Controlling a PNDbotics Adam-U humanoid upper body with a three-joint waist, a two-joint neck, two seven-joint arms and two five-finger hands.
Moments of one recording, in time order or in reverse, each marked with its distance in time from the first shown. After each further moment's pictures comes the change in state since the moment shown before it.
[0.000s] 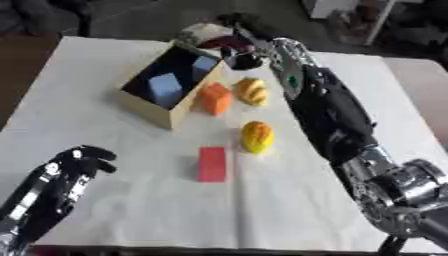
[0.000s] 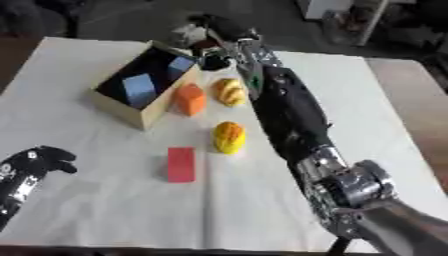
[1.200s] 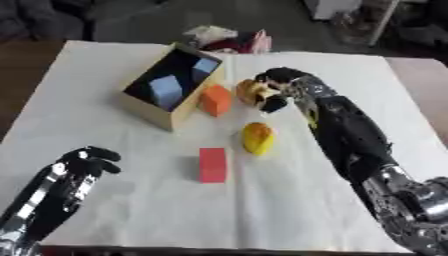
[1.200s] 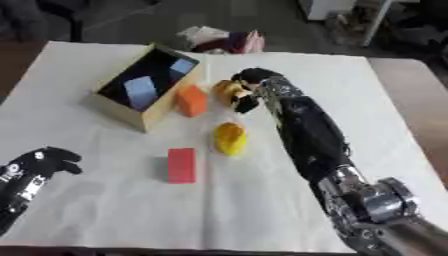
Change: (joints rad) left arm 0.010 0.000 0.003 0.004 -0.002 -0.001 0.005; right arm 0.065 0.043 0.006 0.112 0.323 0.030 0.076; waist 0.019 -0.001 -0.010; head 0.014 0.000
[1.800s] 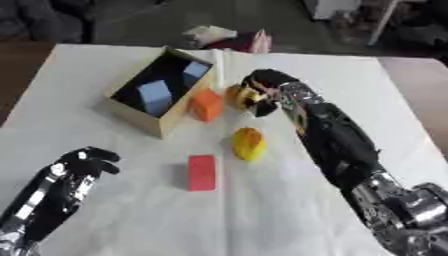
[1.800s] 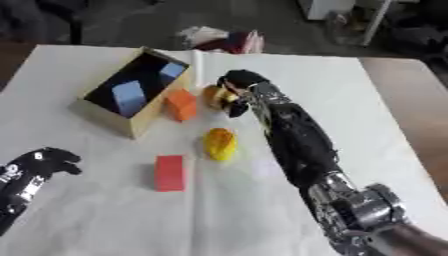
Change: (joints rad) left arm 0.000 0.000 0.000 0.001 0.000 0.000 0.000; right arm 0.016 0.032 0.019 -0.048 -0.109 -0.003 -0.188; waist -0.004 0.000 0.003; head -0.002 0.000
